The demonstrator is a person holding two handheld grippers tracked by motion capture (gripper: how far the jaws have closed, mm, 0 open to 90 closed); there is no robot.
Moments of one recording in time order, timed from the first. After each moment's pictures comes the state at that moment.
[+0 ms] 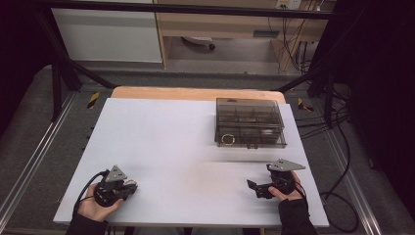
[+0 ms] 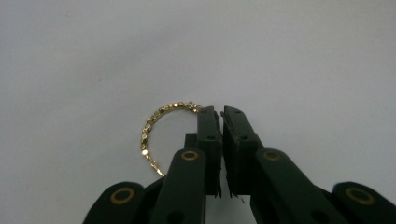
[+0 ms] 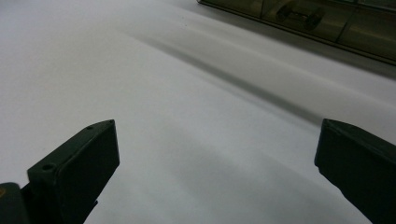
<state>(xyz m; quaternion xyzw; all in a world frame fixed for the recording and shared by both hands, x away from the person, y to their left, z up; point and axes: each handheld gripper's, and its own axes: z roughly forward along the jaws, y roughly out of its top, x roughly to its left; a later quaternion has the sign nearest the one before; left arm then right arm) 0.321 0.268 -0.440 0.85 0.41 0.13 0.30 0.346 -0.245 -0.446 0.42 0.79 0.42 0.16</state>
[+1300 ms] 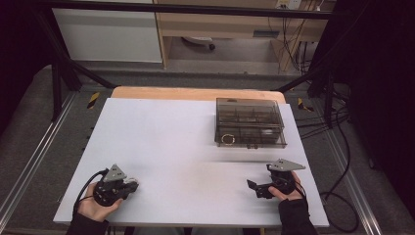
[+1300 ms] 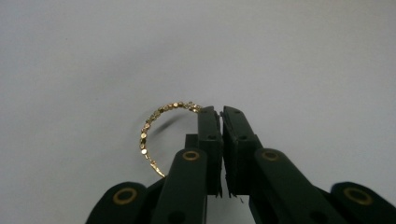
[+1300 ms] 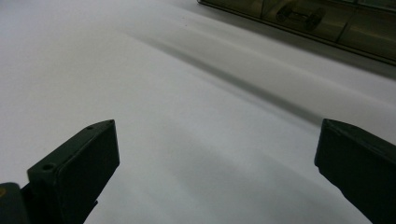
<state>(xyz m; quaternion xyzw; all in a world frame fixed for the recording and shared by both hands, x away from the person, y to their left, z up) 0.319 0.266 -0.432 0.85 0.40 0.13 0.33 0.346 -0.245 -0.446 0.42 0.79 0.42 0.16</state>
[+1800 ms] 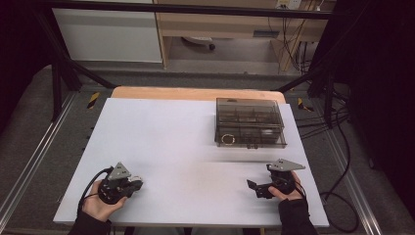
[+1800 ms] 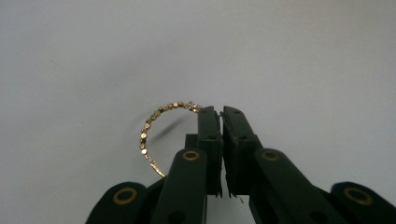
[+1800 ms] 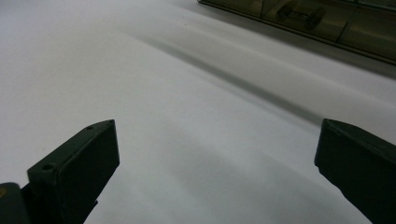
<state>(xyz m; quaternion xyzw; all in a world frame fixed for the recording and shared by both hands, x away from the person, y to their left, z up) 0.324 0.254 -0.428 0.85 0.39 0.13 0.33 0.346 -0.245 -0.446 0.42 0.79 0.42 0.16</state>
